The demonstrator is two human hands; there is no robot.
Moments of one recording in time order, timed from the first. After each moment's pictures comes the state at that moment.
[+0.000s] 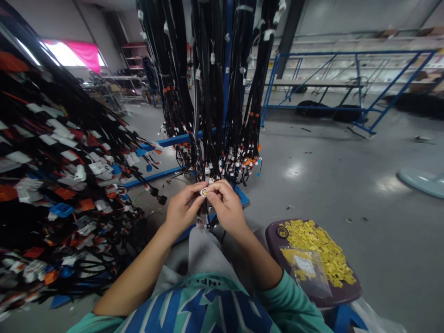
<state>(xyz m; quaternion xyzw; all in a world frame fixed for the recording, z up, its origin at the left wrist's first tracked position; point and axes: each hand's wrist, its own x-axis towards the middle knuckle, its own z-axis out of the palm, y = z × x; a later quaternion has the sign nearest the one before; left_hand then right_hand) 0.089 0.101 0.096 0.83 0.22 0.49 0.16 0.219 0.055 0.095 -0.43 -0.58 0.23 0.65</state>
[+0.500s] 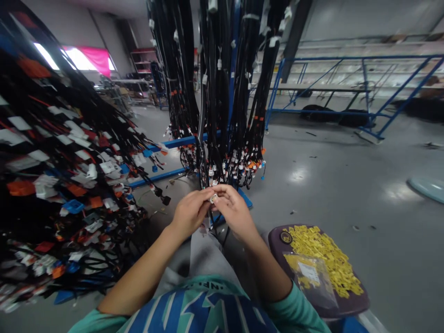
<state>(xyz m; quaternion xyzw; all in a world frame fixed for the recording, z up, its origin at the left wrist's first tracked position) 0.091 0.104 0.088 0.85 0.13 0.50 -0.04 0.220 0.046 0.093 -0.42 -0.47 0.44 0.64</state>
